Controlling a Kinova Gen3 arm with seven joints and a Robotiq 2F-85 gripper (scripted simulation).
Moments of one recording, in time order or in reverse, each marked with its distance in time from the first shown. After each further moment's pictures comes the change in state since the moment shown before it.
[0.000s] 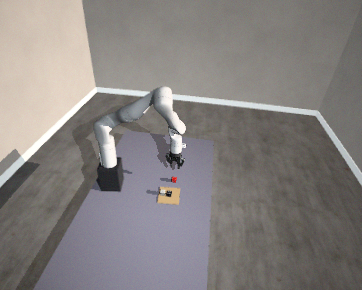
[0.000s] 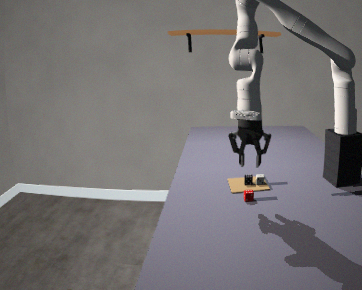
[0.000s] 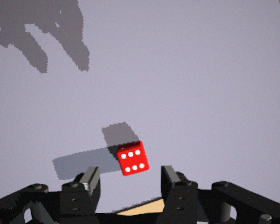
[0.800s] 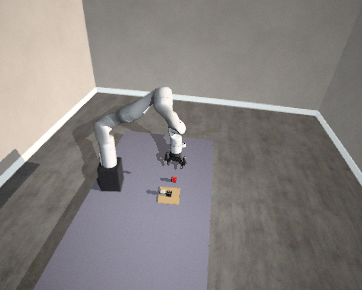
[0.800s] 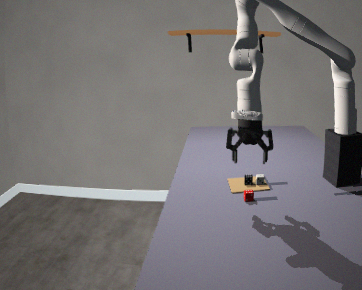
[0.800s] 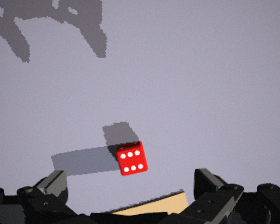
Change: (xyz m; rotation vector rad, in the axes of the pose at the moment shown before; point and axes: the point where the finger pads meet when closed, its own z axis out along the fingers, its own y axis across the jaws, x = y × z) arm 0.000 0.000 0.000 -0.002 -0.001 -0.052
